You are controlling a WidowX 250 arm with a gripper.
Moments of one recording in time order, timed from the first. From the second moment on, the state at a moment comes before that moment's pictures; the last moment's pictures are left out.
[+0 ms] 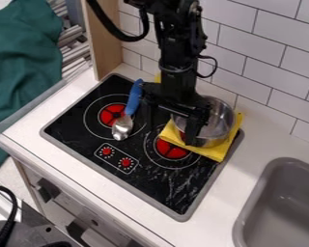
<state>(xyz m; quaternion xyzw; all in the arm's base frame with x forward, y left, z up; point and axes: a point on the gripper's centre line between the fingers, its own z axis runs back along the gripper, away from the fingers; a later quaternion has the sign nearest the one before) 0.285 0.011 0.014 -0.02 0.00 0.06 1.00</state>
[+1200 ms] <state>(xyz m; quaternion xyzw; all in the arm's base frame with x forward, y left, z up) 0.330 0.119 -0.022 -0.04 0.00 0.13 0.99</state>
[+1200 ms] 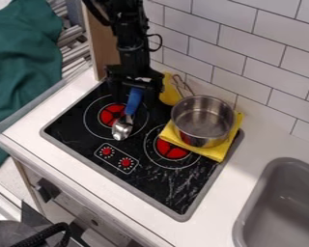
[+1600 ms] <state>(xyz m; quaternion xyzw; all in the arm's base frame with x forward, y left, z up) 0.326 0.125 -0.040 -0.02 0.01 0.13 0.99</state>
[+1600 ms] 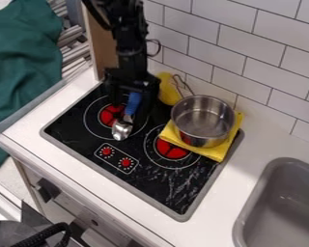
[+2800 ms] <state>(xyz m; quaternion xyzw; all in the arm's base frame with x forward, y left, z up) 0.315 0.101 -0.041 0.02 0.01 0.09 1.00</state>
